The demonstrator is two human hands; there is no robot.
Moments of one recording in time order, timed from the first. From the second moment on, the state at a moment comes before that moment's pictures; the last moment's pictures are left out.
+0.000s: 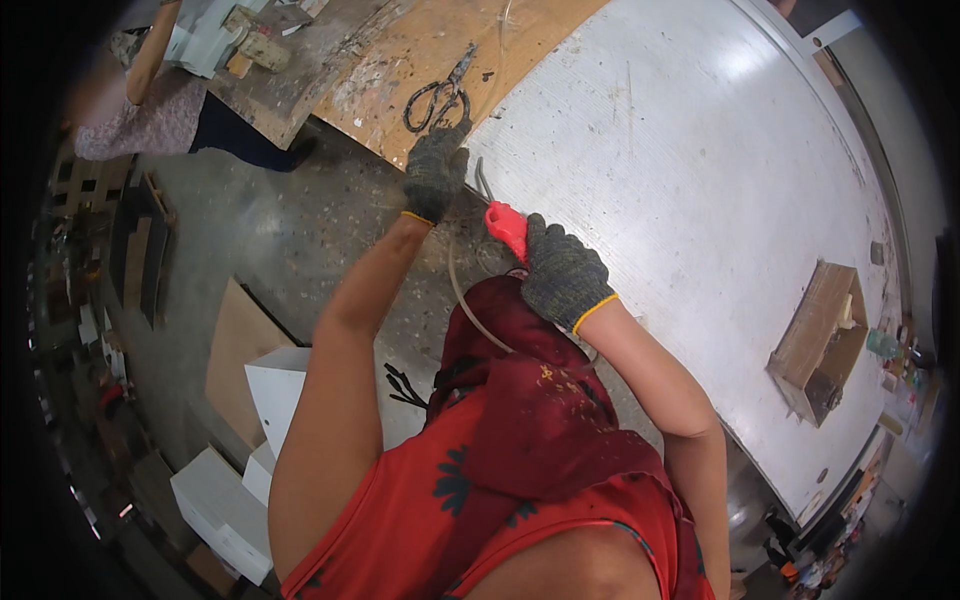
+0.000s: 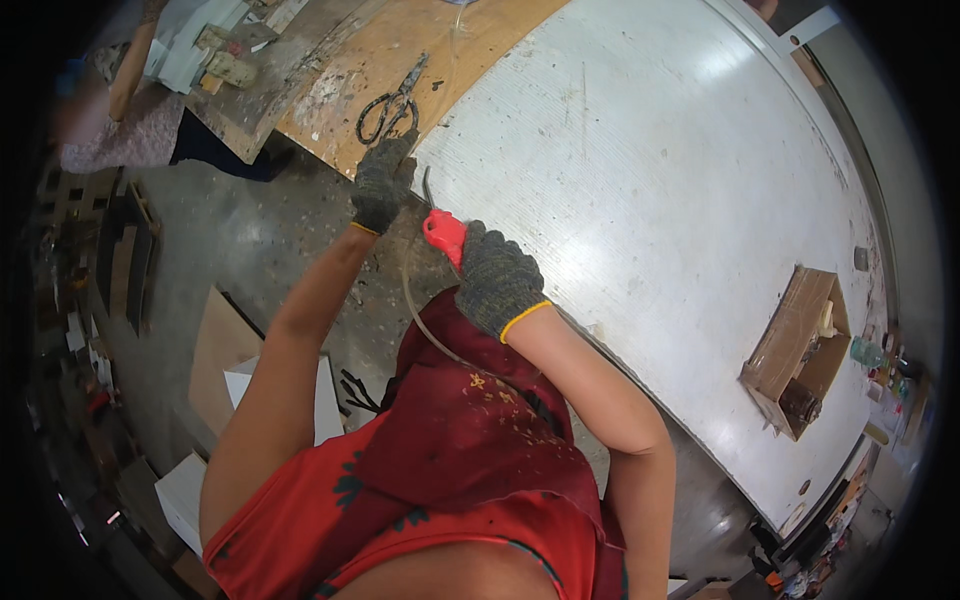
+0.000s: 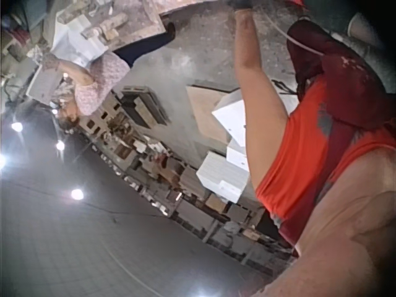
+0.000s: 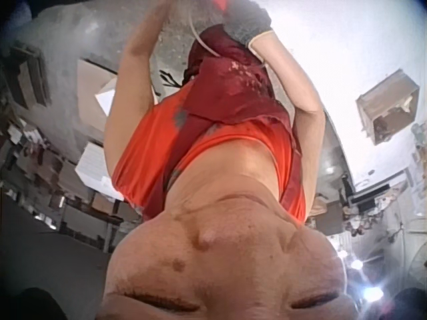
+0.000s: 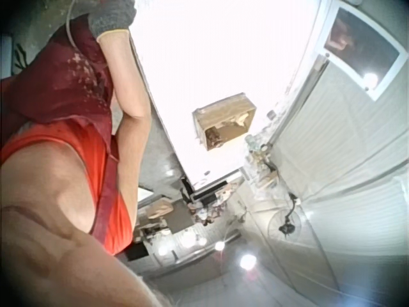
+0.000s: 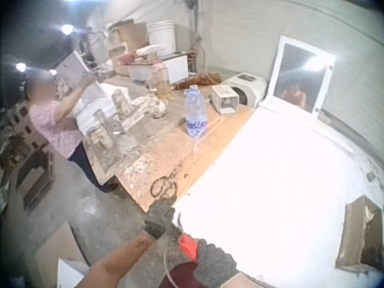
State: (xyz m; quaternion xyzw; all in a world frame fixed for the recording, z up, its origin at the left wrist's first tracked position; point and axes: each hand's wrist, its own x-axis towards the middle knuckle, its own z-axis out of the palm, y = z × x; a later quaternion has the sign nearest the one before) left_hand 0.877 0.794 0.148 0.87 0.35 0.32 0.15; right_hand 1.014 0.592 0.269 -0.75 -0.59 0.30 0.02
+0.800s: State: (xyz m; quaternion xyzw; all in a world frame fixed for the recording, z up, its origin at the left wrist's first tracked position) left_hand 0.885 0.797 0.145 0.88 0.35 0.29 0.08; right_hand 1.139 0.667 0.251 -0.89 -0.43 0.14 0.00
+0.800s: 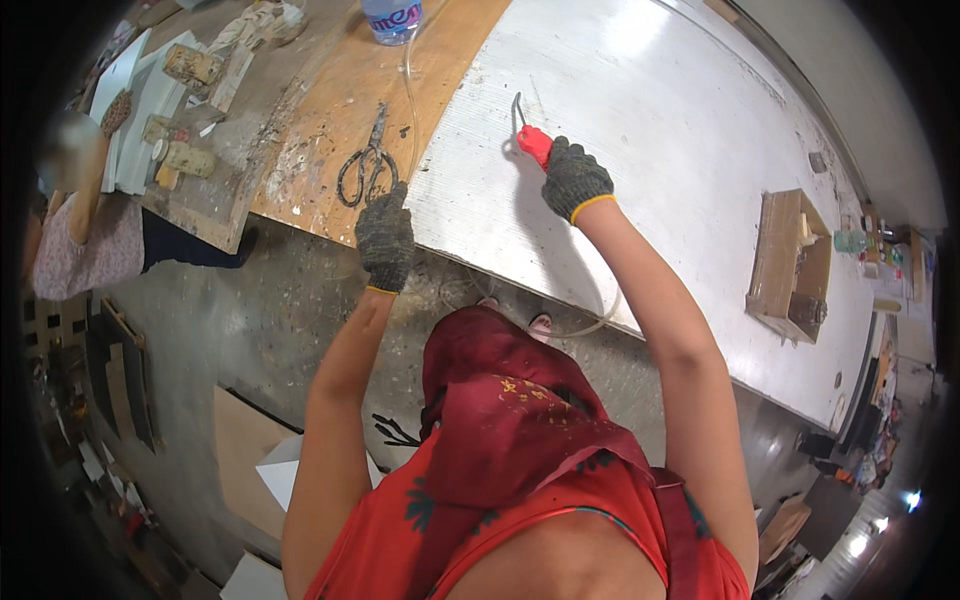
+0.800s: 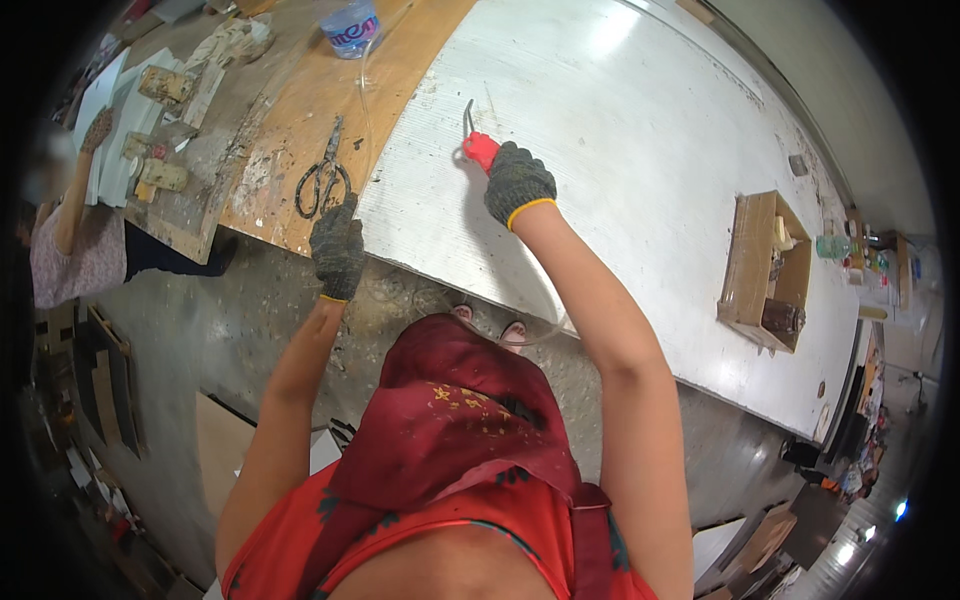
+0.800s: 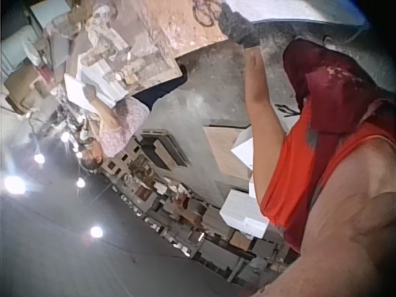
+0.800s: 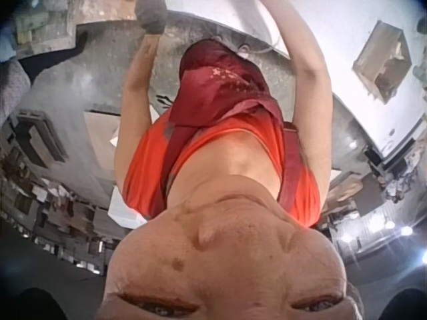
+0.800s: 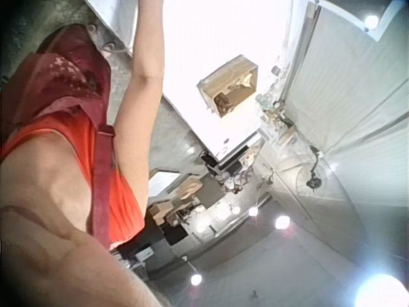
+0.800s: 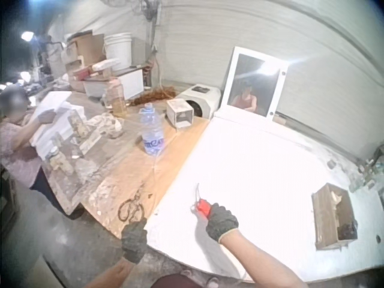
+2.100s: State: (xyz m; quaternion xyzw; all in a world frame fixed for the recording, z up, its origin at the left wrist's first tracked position) left_hand 1.053 0.866 0.146 0.95 0.25 0.19 0.05; right_hand 1.271 0.810 0.195 -0.87 -0.46 0.15 0.10
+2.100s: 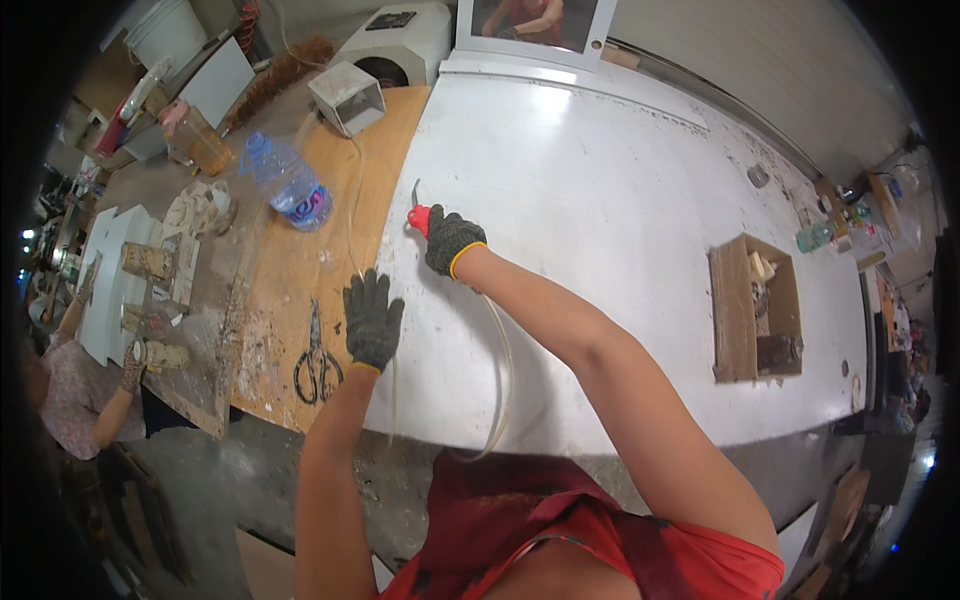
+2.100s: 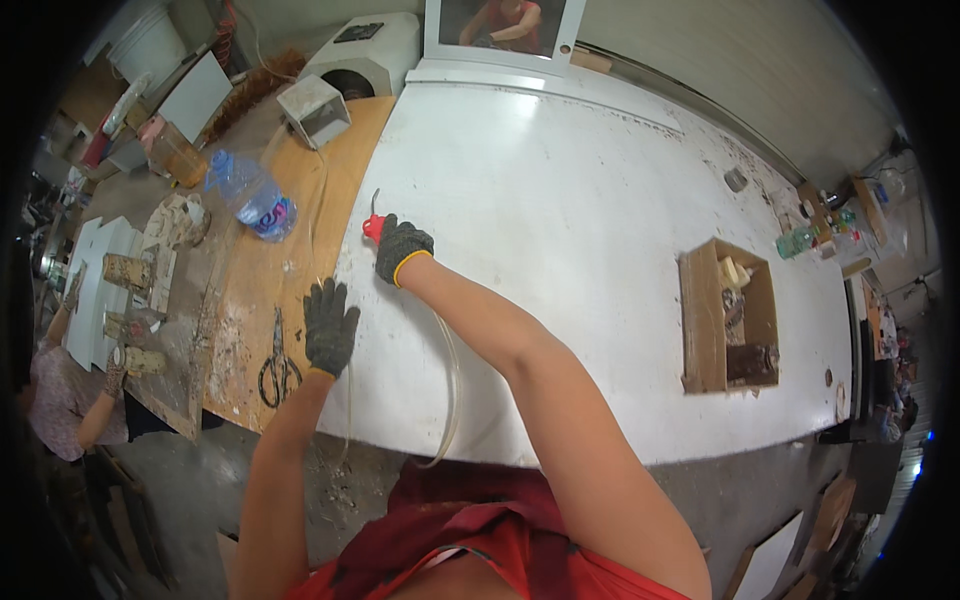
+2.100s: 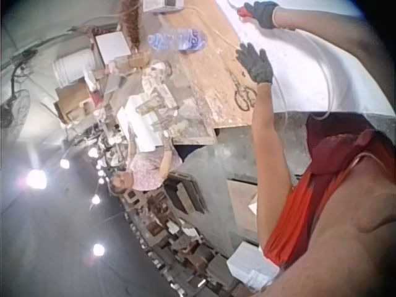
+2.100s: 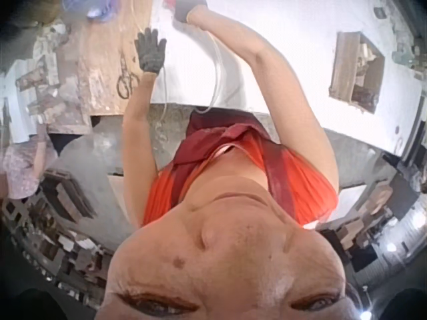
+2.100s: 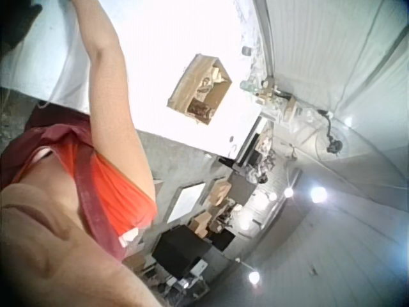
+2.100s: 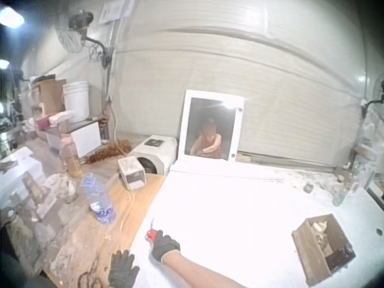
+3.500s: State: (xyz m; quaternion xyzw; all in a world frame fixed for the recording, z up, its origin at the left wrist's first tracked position) left_hand 1.063 0.855 0.168 0.96 0.24 0.14 0.06; right_hand 1.594 0.634 0.214 -0.97 -0.22 0.01 0.09
